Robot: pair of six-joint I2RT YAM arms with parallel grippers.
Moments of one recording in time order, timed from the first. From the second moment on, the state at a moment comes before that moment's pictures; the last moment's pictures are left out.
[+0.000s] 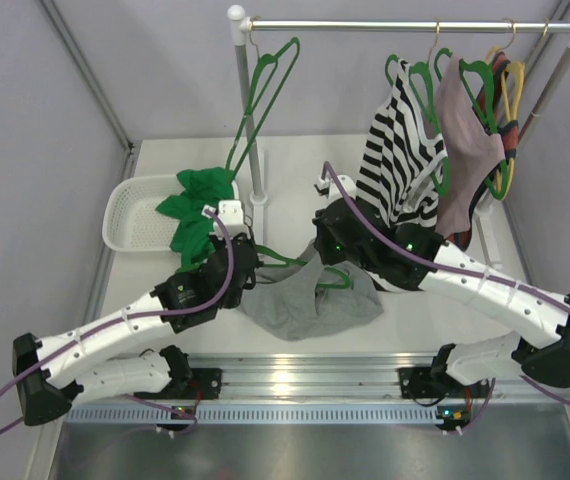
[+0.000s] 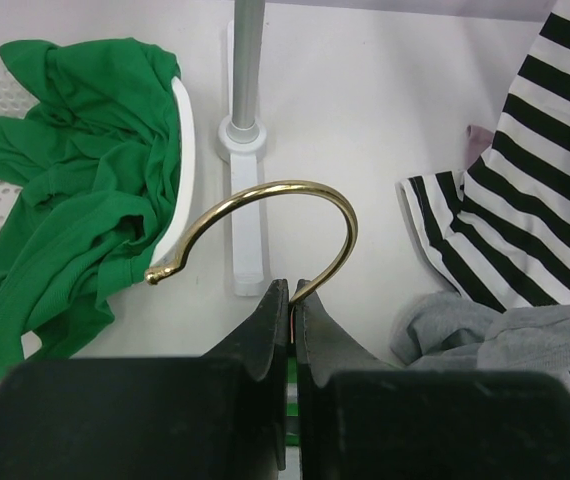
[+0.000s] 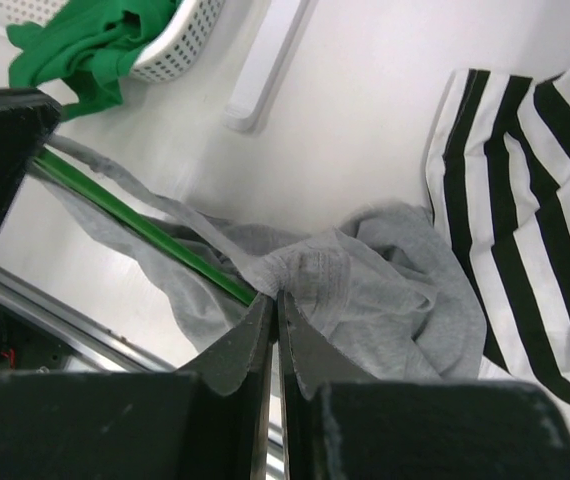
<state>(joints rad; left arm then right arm) -1.03 0.96 0.85 -0.27 -0.88 -0.47 1.05 1.28 1.34 -0.73 0.38 0.50</state>
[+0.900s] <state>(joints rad) -1.03 0.93 0.98 -0.30 -0.73 -0.43 1.05 1.07 1.23 -0.59 0.13 0.19</state>
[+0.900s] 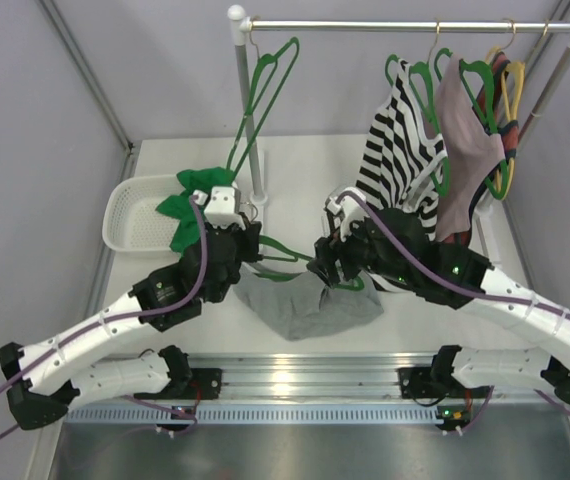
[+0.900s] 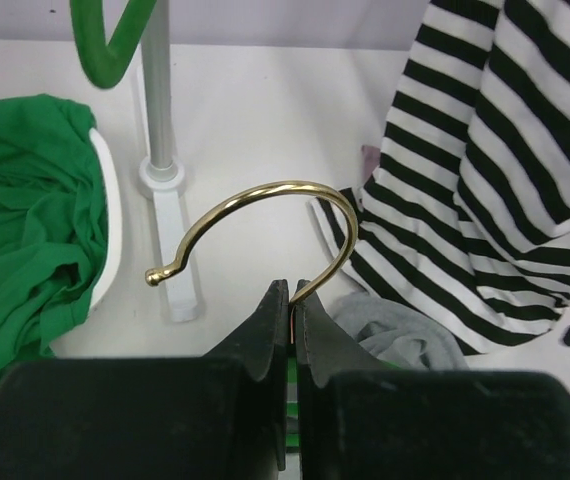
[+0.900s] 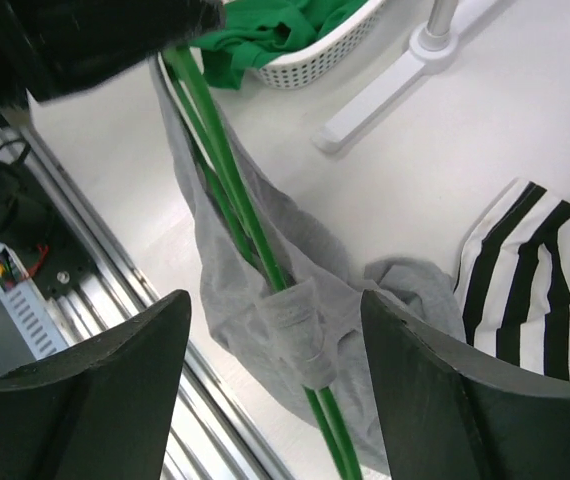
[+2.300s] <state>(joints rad) -1.04 1.03 1.39 -0.46 -0.42 -0.34 1.06 0.94 1.24 -0.65 0.07 0.18</state>
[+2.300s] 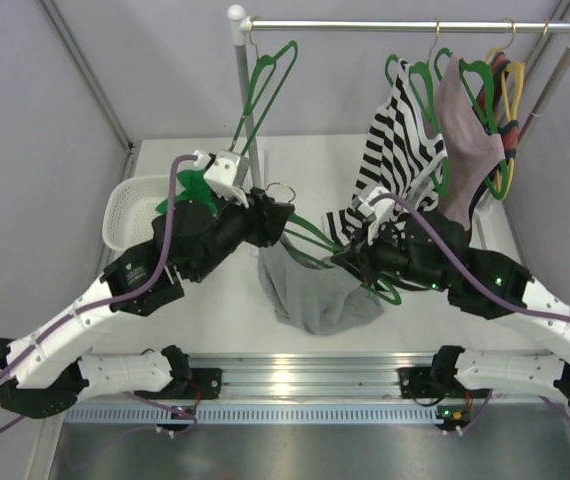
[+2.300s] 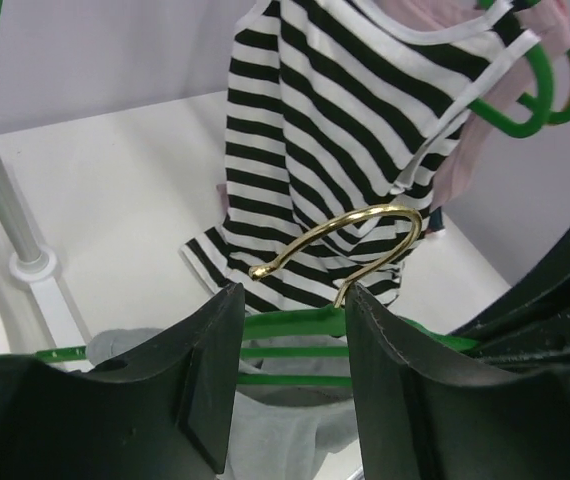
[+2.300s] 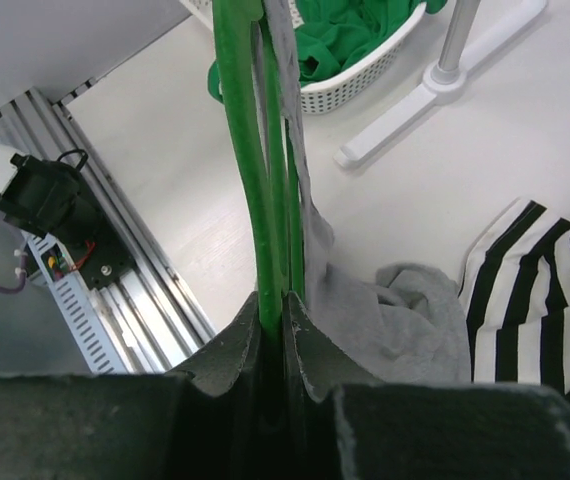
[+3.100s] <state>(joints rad) -1.03 0.90 1.57 -0.47 -0.47 -0.26 1.05 1.38 2.37 -1.10 0.42 0.17</state>
